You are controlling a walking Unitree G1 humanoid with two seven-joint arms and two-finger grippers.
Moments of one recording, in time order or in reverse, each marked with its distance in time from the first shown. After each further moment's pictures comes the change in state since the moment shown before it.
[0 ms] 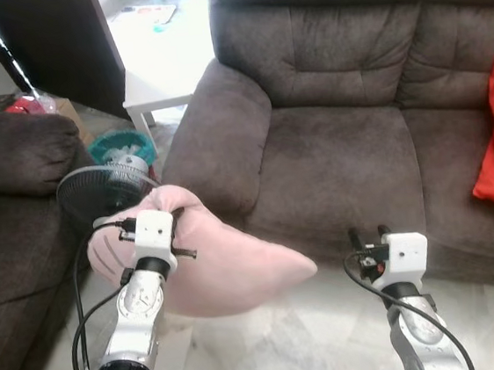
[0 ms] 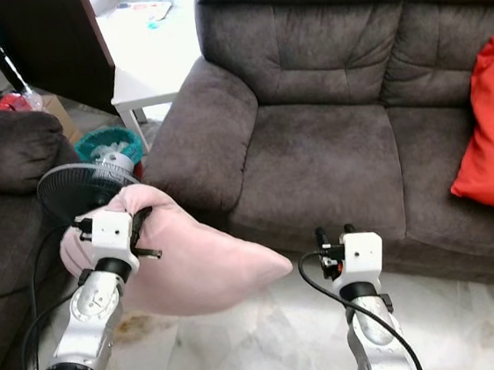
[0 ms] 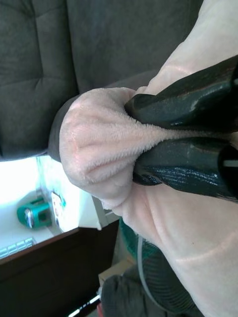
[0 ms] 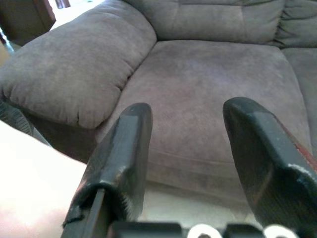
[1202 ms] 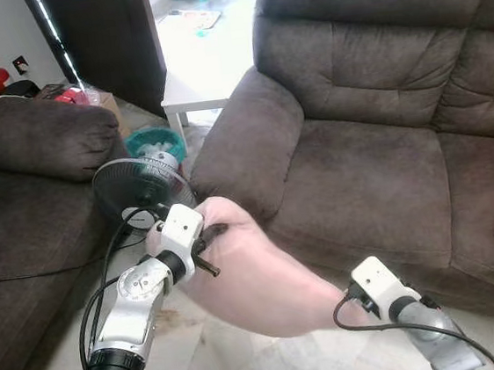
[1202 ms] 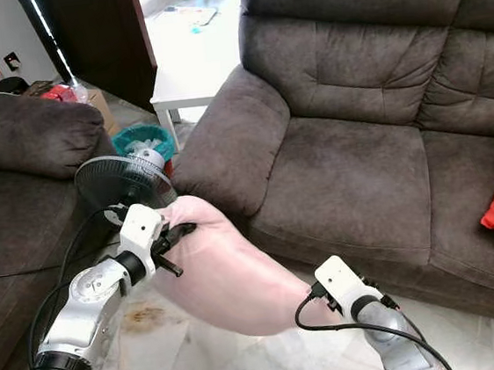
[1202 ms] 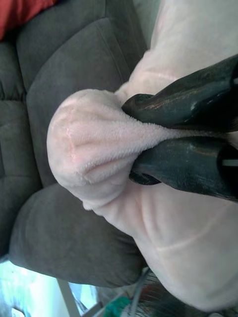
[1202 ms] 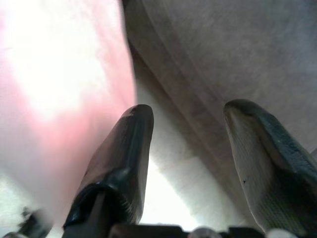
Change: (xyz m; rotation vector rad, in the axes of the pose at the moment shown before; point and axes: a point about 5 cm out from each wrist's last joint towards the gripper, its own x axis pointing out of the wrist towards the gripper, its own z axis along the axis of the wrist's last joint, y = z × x) left arm 0.001 -0.025 0.008 -0.050 0.168 -0.545; right arm -0.005 -0.020 -0.051 -0.606 0.489 0.256
